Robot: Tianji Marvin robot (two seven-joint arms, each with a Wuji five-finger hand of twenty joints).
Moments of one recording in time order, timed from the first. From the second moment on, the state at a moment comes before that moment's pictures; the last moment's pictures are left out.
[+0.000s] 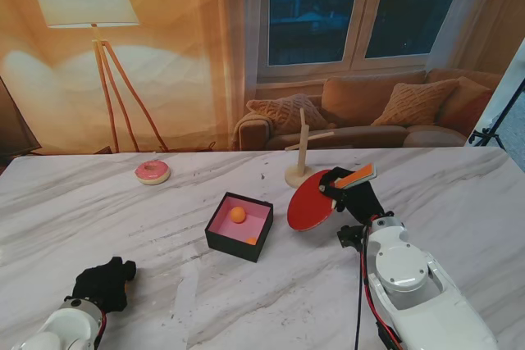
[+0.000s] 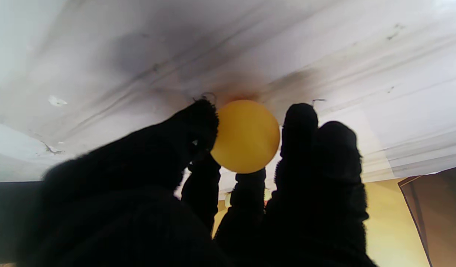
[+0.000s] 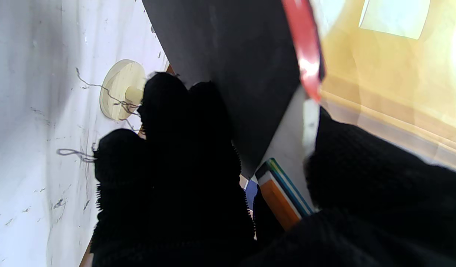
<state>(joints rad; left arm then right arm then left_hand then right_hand) 2.00 -1.05 -1.46 -1.79 1.23 0.20 -0.14 -1.54 -1.21 1.29 -1.55 -0.01 -0.03 -0.15 0.79 -0.58 1.04 -0.09 0.44 0.09 0.84 0.68 0.42 0.22 0.69 0.79 0.70 0.33 0.82 0.72 0.52 0.28 1.38 0.65 0.75 -0.58 0.96 -0.27 0.78 -0.16 0.96 0.67 1.02 0.15 0.72 0.64 1.04 0.11 0.98 0.51 0.57 0.15 1.50 0.63</state>
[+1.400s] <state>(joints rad) 1.94 -1.05 -1.56 -1.89 1.20 0.03 -0.22 -1.54 -1.21 1.29 -1.55 -0.01 -0.04 -0.16 0.93 -0.73 0.99 -0.23 0.60 0.04 1.10 0.59 0.67 0.22 0.53 1.02 0.86 0.31 0.83 0.77 0.66 0.28 1.45 0.54 0.75 -0.58 0.96 -0.27 0.78 -0.16 0.96 0.67 1.02 0.15 0.72 0.64 1.04 0.11 0.98 0.51 0.57 0.15 1.50 0.63</state>
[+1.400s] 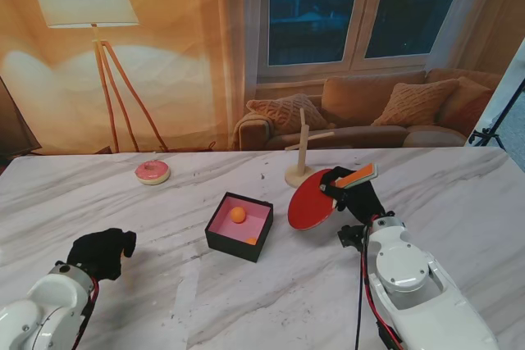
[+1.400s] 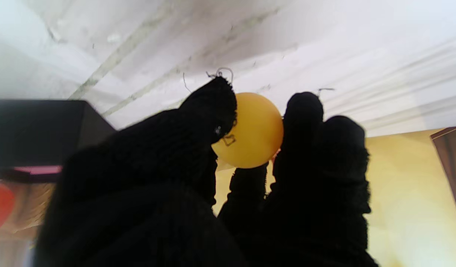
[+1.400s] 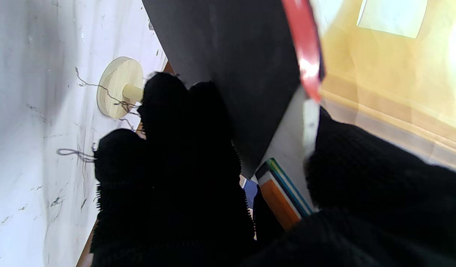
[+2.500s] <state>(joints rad) 1.31 -1.03 -1.11 -1.68 0.85 0.07 -0.29 -1.54 -1.21 1.29 -1.55 0.04 -0.05 -0.15 0.93 -0.73 0.99 -0.23 0.60 0.04 1.10 0.59 0.67 0.22 0.53 1.03 0.86 0.31 0.83 0.78 0.66 0.28 1.45 0.54 0.75 -0.58 0.96 -0.27 0.78 -0.16 0.96 0.67 1.02 0.15 0.72 0.64 1.04 0.11 0.98 0.51 0.57 0.15 1.50 0.63</state>
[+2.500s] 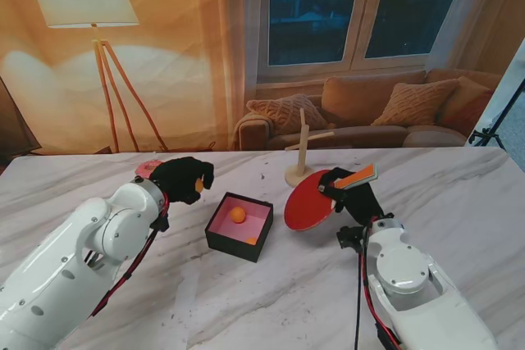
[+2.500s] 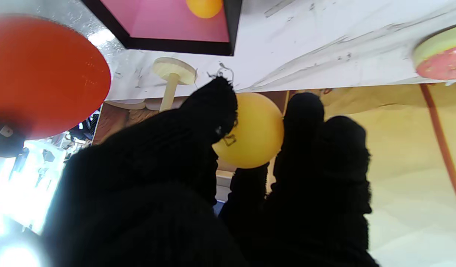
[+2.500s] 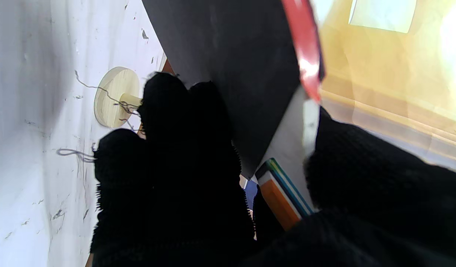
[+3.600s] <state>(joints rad) 1.02 -1.10 -0.83 -1.59 0.58 0.09 -0.22 -1.53 -1.21 1.28 -1.51 0.05 -0.04 -0.10 0.94 -0.73 0.97 -0.23 0.60 0.04 1.09 0.59 0.67 0.22 0.52 1.04 0.86 0.31 0.83 0.79 0.66 0.29 1.45 0.54 0.75 -0.58 0.96 -0.27 0.78 -0.16 0.96 0.67 1.02 0.15 0.72 0.64 1.04 0.11 0.98 0.51 0.57 0.15 1.50 0.63</state>
